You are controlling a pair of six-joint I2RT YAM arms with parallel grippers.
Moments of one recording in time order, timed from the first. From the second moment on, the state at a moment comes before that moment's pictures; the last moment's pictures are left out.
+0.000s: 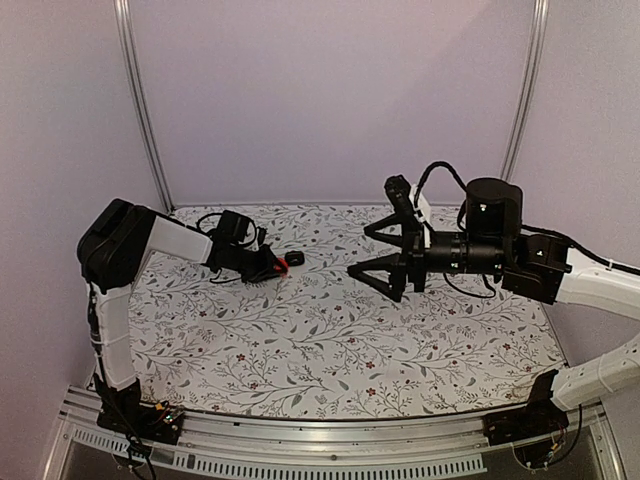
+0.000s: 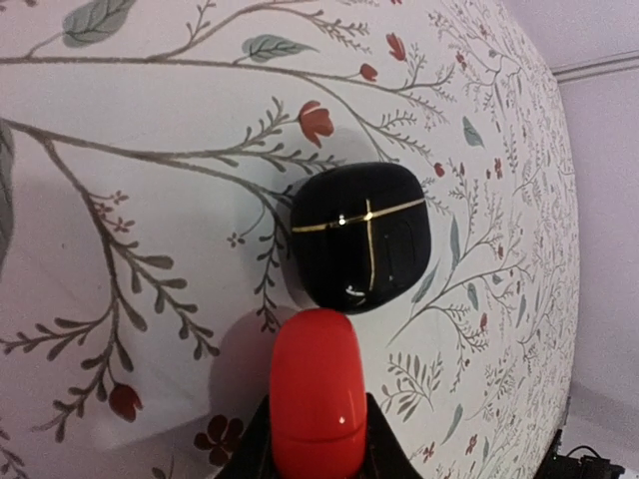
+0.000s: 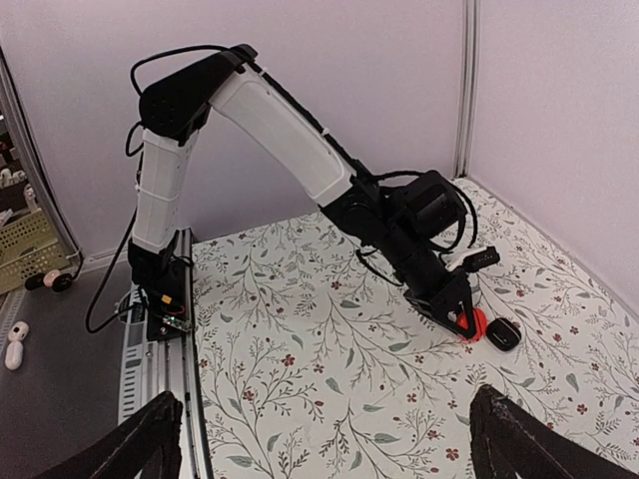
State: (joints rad) left arm -0.41 2.09 1.18 0.08 0.40 -0.65; right arm 0.95 1.18 1.00 -0.03 -0.32 0.01
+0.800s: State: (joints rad) left arm -0.39 1.95 1.24 -0.21 0.10 -0.53; right arm 0.95 1.12 1.00 -0.04 -0.28 0.02
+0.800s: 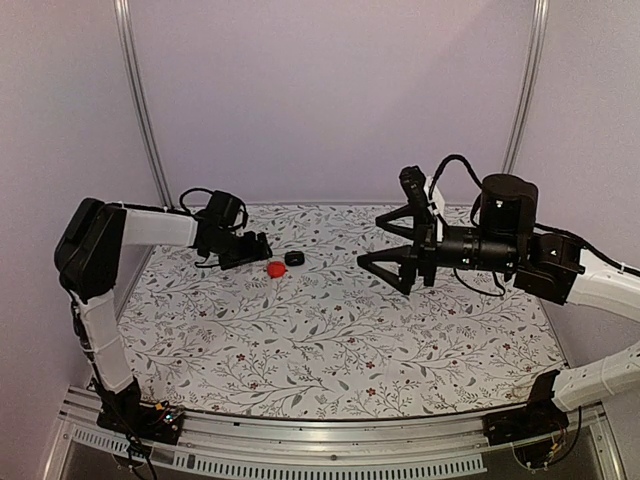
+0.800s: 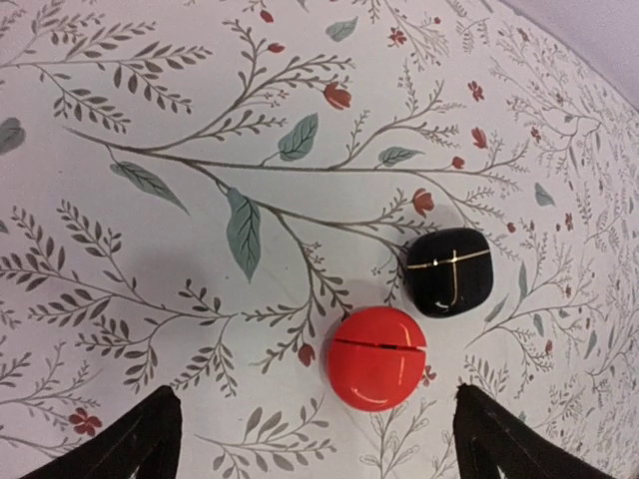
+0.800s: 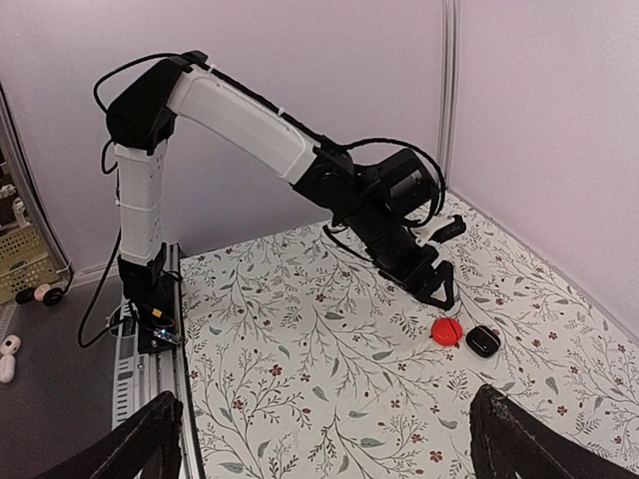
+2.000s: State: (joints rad) left arm -0.44 1.11 0.66 -0.19 -0.17 -0.46; right arm 0.45 1.17 0.53 0.14 -0.26 0.39
